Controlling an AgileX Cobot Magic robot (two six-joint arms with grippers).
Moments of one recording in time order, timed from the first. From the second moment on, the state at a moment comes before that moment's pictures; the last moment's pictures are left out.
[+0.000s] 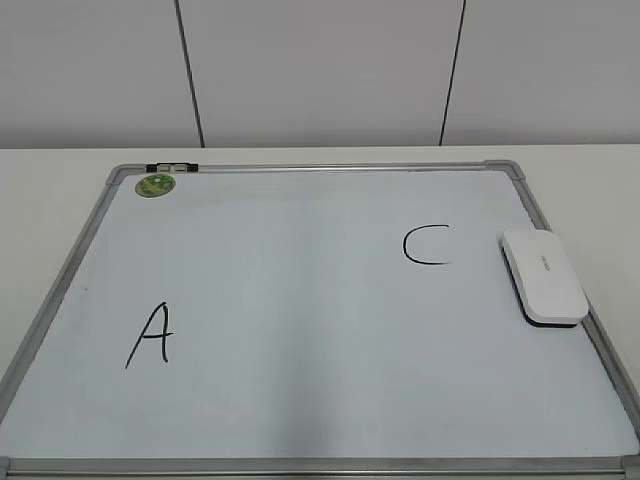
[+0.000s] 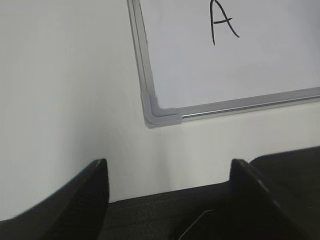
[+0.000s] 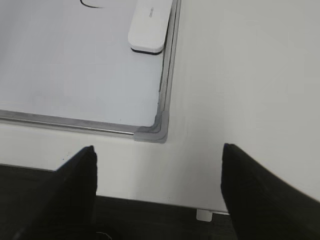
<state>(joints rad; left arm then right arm) -0.06 0.29 -0.55 -0.08 1.22 0.05 0.12 0.20 -0.64 -0.03 1.27 -0.05</state>
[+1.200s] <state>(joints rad) -0.07 0.28 -0.51 -0.05 1.10 0.05 0.12 0.19 -0.50 -0.03 1.14 -0.05</state>
